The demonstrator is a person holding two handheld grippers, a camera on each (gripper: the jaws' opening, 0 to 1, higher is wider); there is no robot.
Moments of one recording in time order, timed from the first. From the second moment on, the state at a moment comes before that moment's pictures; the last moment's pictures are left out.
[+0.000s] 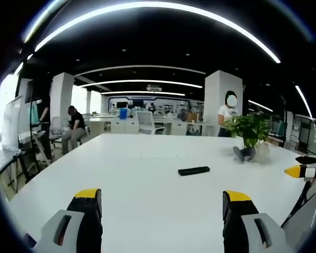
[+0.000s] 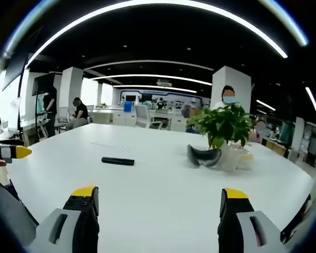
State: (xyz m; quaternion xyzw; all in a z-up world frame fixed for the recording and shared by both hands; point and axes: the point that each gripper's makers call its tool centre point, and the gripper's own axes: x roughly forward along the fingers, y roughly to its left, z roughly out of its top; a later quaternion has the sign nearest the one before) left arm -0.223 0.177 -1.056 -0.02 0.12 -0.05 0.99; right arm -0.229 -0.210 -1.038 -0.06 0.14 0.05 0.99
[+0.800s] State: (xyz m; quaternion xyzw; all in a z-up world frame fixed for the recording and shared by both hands) left arm -0.232 0.147 -1.041 -0.01 0.13 -0.06 0.99; right arm -0.230 -0.211 -1.038 -0.06 0.14 0.05 0.99
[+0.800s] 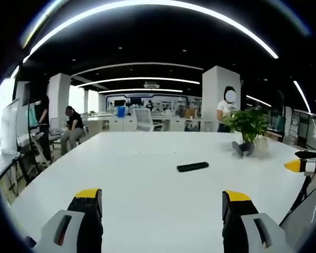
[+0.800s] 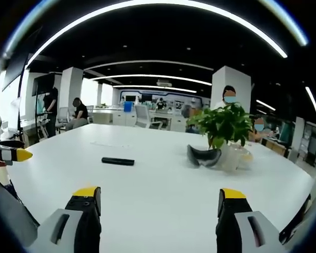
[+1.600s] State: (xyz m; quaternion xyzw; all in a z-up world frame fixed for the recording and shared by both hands) left arm -0.221 0.153 -1.025 0.01 0.13 -0.05 0.99; right arm -0.230 -0.211 -1.040 -0.06 0.14 0.05 0.99
